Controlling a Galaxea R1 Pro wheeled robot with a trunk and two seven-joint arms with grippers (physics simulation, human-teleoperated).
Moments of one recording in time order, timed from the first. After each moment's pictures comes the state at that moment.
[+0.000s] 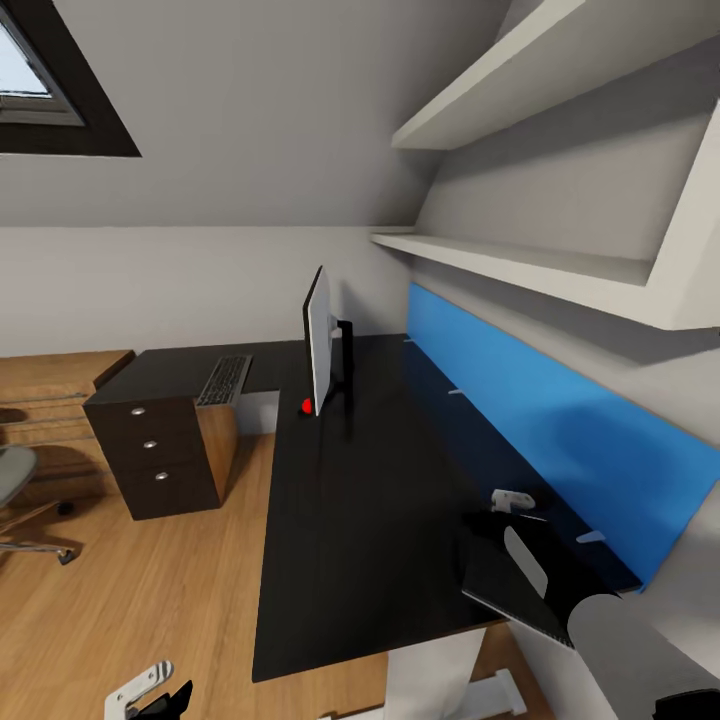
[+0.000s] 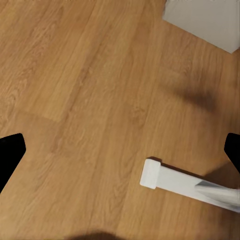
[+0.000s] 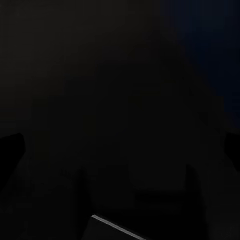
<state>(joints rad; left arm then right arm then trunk) 0.05 0.11 0.12 -1.11 0.53 0.25 0.10 -0.73 -0.13 0.20 -0.60 -0.41 0.39 -0.09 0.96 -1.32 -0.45</state>
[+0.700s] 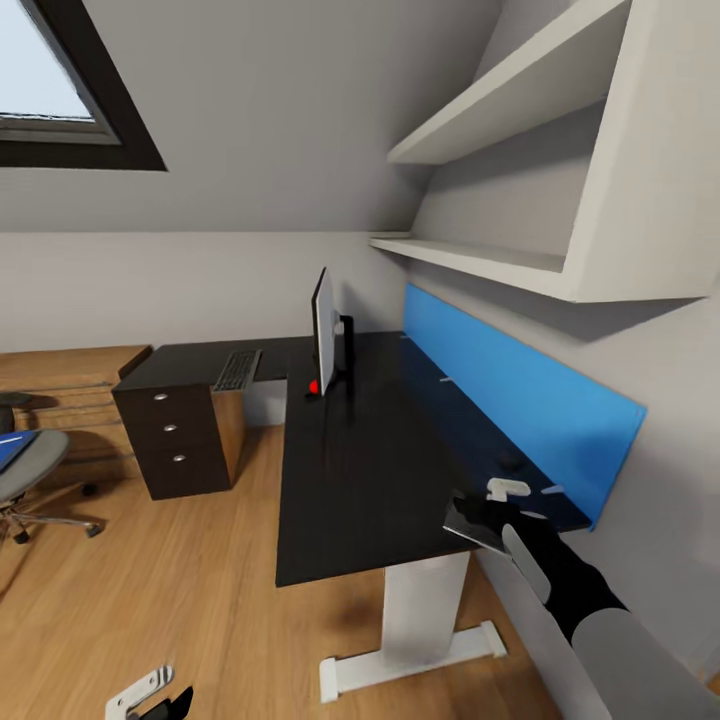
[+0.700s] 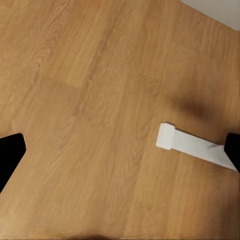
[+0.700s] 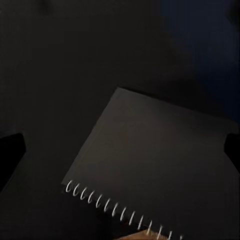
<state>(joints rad) 0.05 0.11 0.12 -1.09 0.53 0.25 0.10 -0.66 -0.13 0.20 -0.78 -0.40 0.38 -0.09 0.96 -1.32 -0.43</state>
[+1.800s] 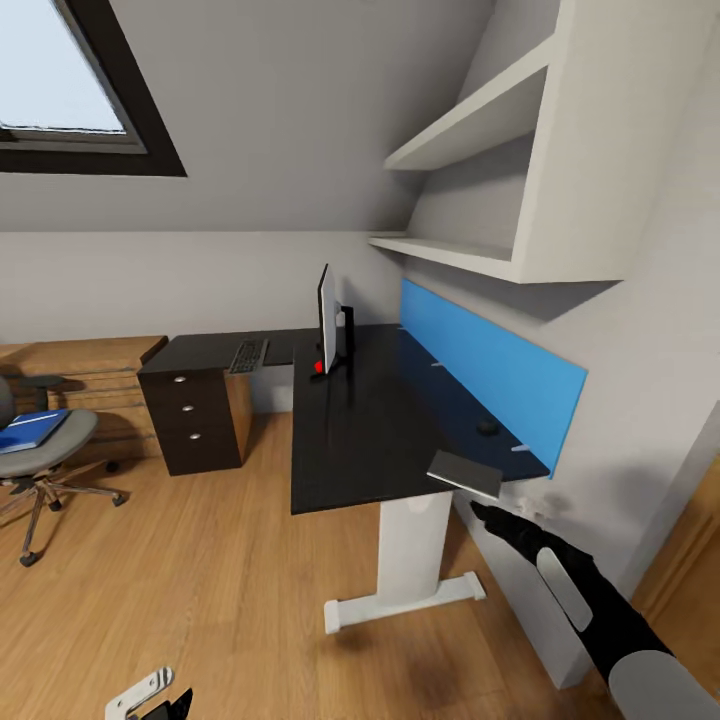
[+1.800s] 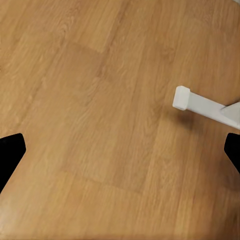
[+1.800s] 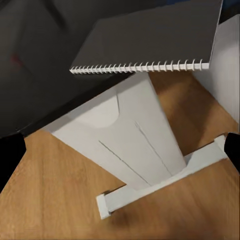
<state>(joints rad) 0.05 0.11 0.12 -1.09 0.53 0.25 0.10 -0.55 -0.19 0.08 -0.83 -0.62 0.29 0.05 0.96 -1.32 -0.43</state>
